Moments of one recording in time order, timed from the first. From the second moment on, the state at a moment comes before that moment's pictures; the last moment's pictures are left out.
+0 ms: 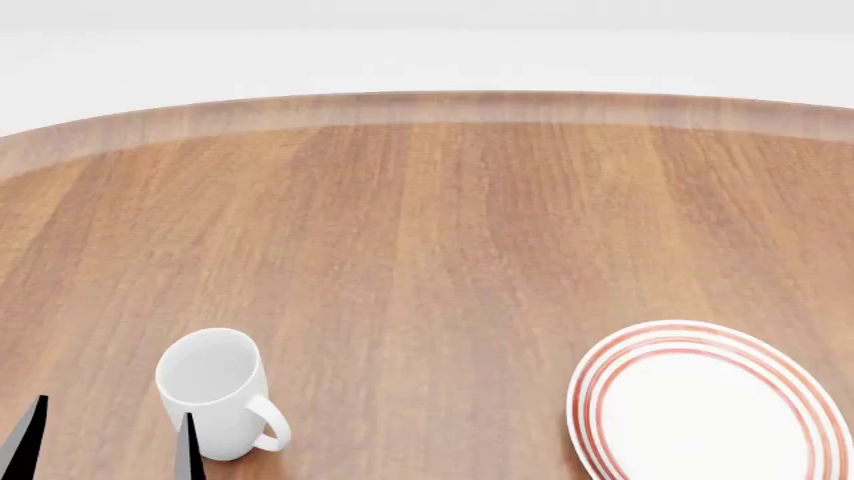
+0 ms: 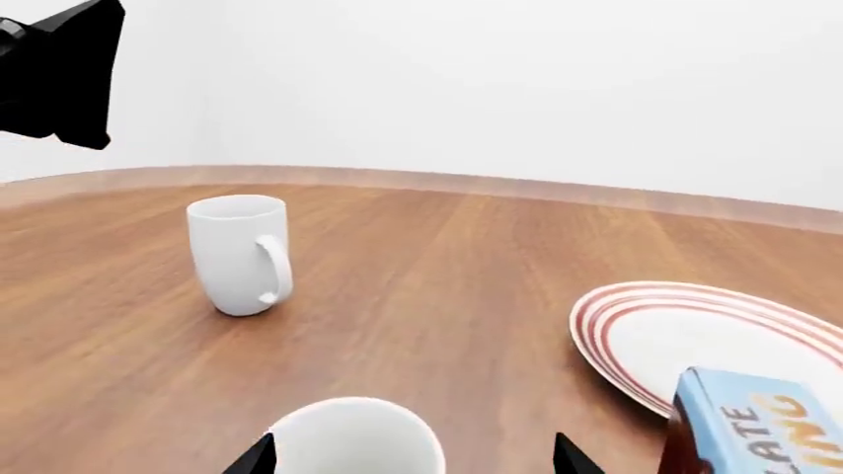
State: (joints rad) left arm -0.14 -0.26 0.40 -0.38 0.01 0.88 -0.39; right arm -0.49 0.43 -0.44 -0.03 0.12 -0.60 0.28
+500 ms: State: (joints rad) left arm -0.14 -0.27 0.40 -0.38 0.01 0.88 -0.40; right arm -0.48 0.42 -0.47 0.07 0.11 -0.67 0.27
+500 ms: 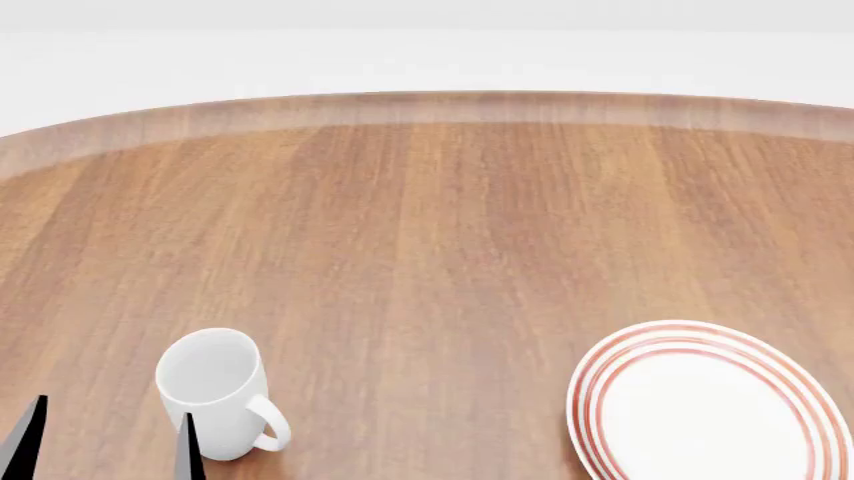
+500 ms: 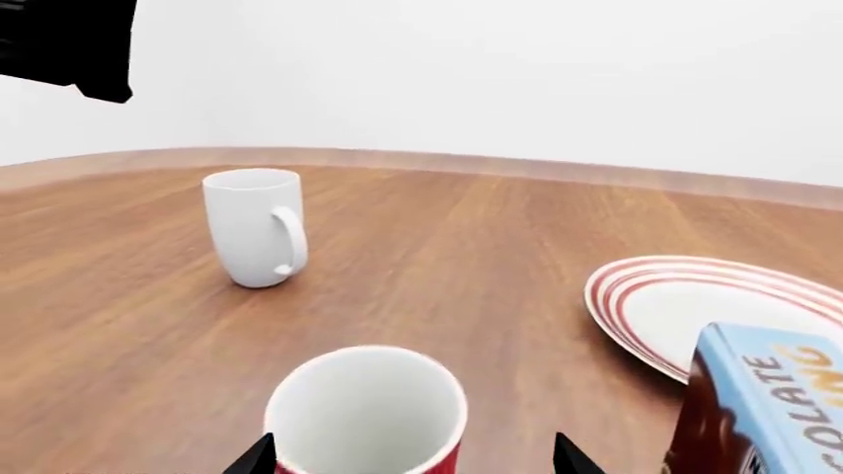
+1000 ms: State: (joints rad) left arm -0.15 -0.27 0.41 -0.39 0.02 0.89 -0.41; right arm -0.47 0.41 -0.49 0.15 0.14 -0.70 0.25
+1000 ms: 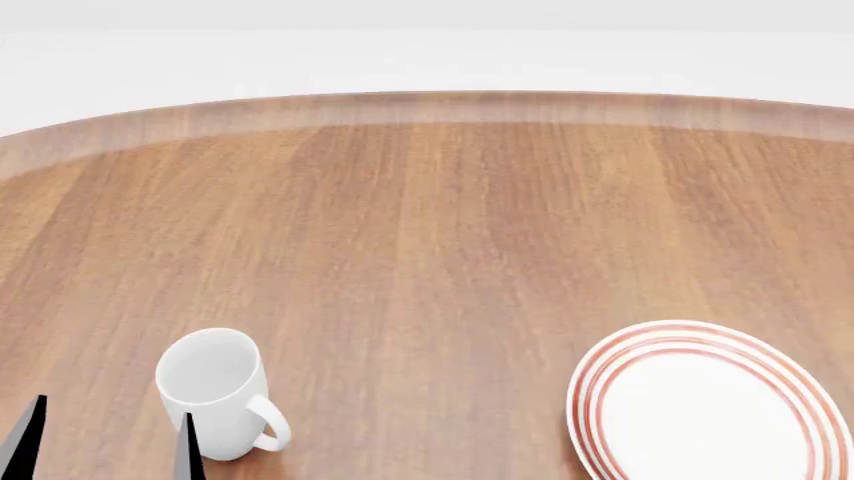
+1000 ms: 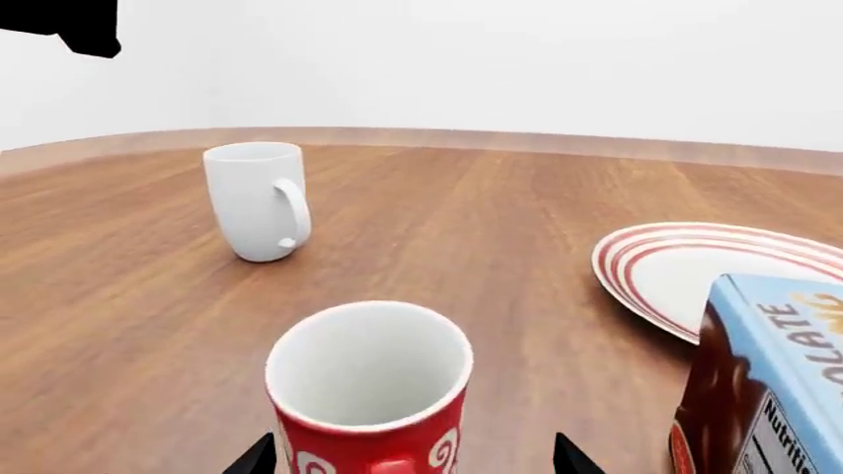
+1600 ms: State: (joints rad) left arm -0.15 -0.28 0.42 -0.39 0.02 0.89 -0.42; right arm -0.43 0.37 -0.52 0.30 0.19 -0.79 0.21
